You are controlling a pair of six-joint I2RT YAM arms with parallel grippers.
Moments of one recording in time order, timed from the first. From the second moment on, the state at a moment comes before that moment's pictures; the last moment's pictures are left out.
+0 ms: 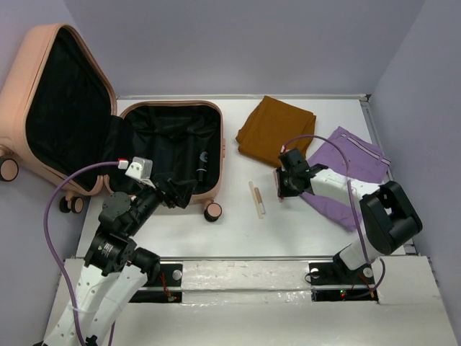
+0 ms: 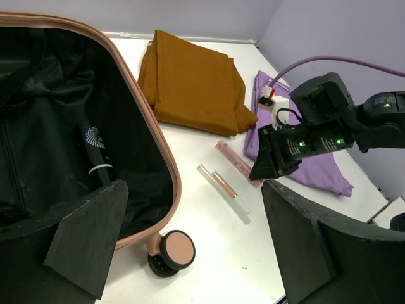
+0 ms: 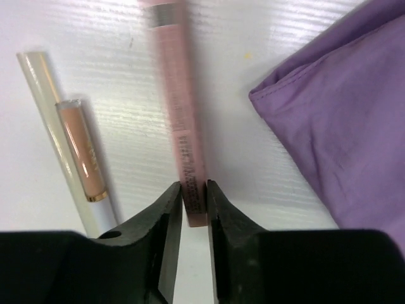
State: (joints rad) left arm -0.43 0.37 0.63 -0.29 0.14 -0.39; right arm 0.53 1.54 0.85 -0.38 0.08 0.44
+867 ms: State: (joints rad) left arm -0.42 0.39 0.63 -0.31 0.08 -0.40; right arm 0.81 1.72 1.45 -0.16 -0.03 0.52
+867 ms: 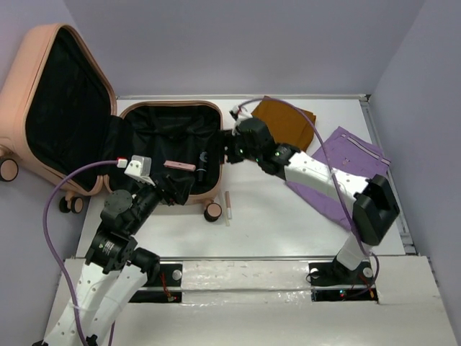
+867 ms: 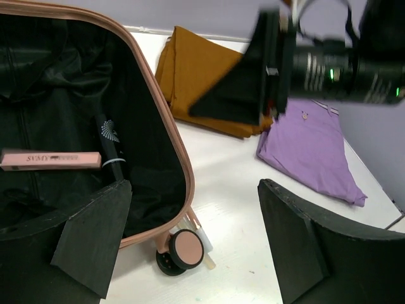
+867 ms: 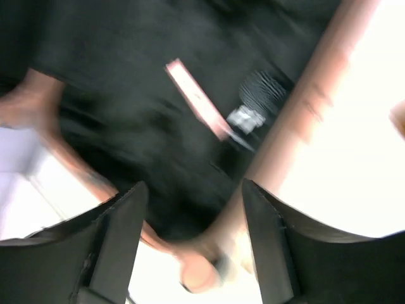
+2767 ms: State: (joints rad) left arm -0.41 0.40 0.63 -0.30 0.11 -0.40; right arm 1.04 1.65 1.07 -0.31 0.51 0.63
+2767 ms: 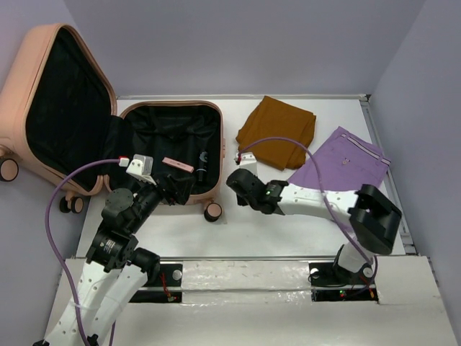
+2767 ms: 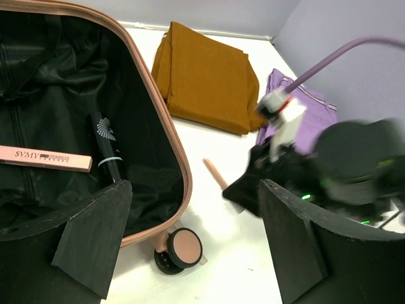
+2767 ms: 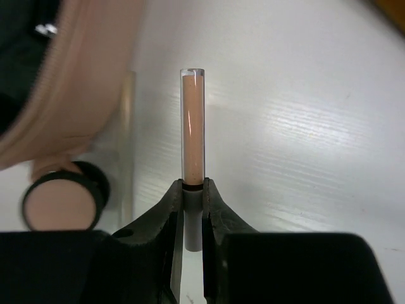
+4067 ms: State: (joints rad) left arm -0.34 0.45 0.63 -0.30 0.11 -0.40; right arm 1.18 1.58 0.87 -0.08 0.32 0.57
